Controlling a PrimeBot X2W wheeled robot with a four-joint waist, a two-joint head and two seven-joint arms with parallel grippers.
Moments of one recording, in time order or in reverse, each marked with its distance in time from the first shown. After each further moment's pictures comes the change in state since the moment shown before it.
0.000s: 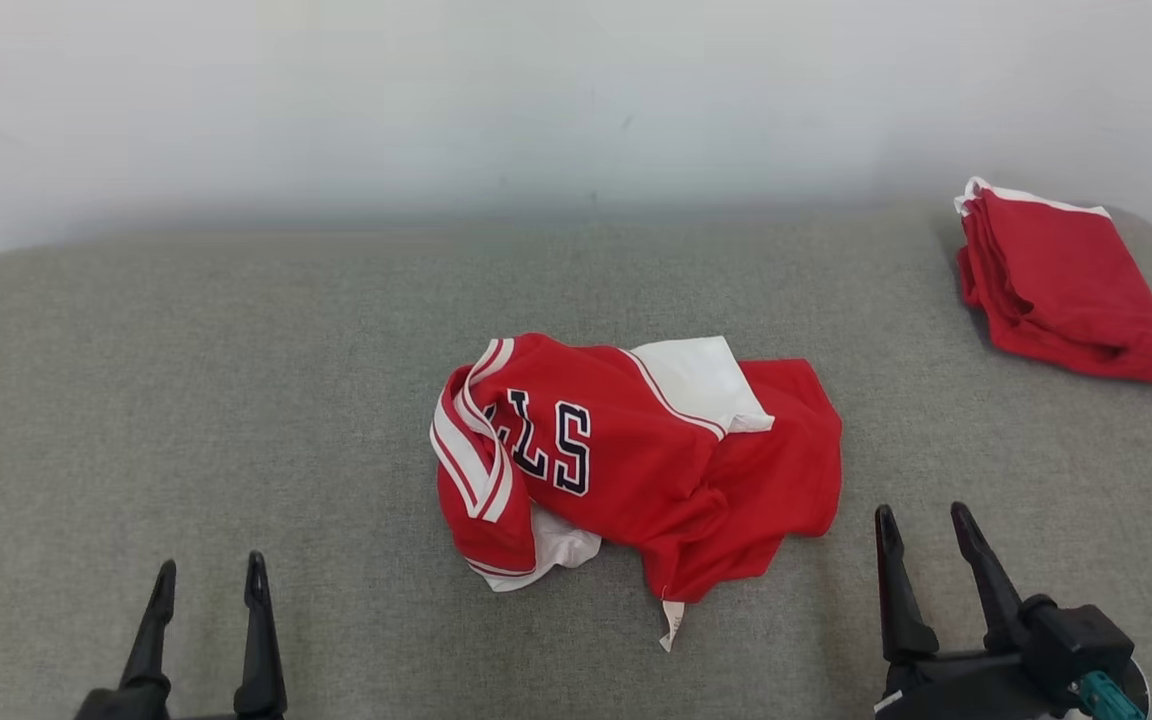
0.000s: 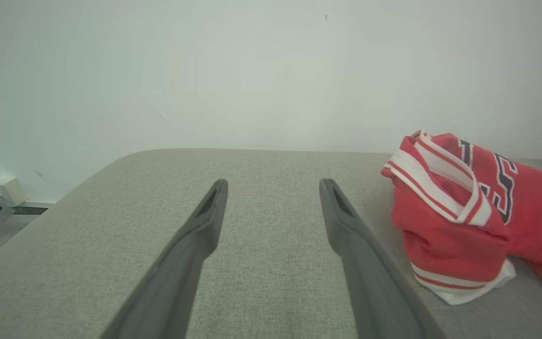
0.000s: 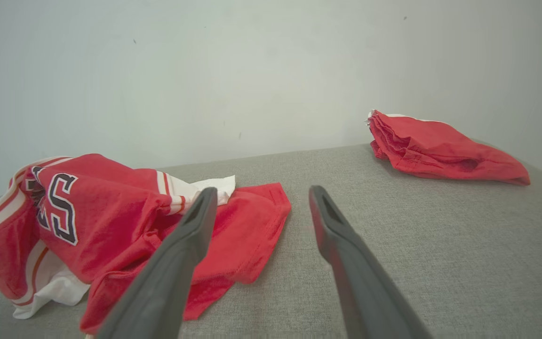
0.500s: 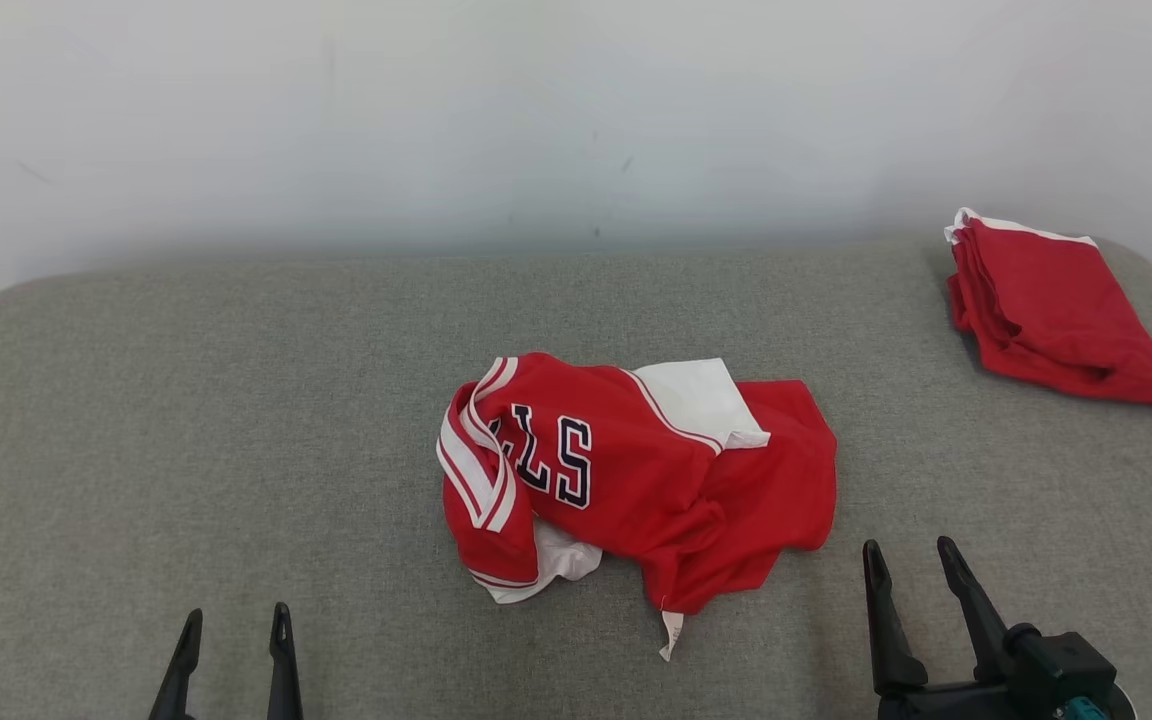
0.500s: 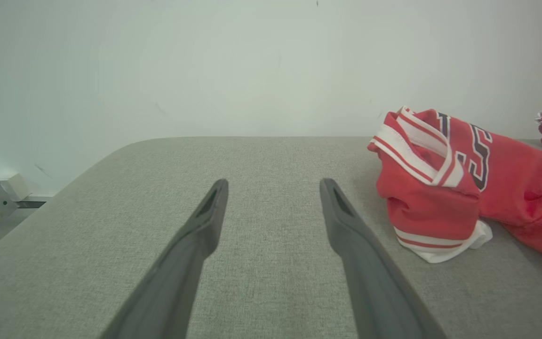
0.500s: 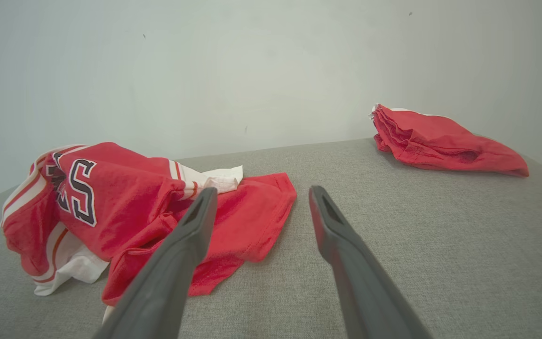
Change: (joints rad) left arm 0.075 -0.016 -0.016 0.002 0.039 -0.003 0.000; right arm 0.044 0.000 0.022 0.015 -0.001 0.000 0.000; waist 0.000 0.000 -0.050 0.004
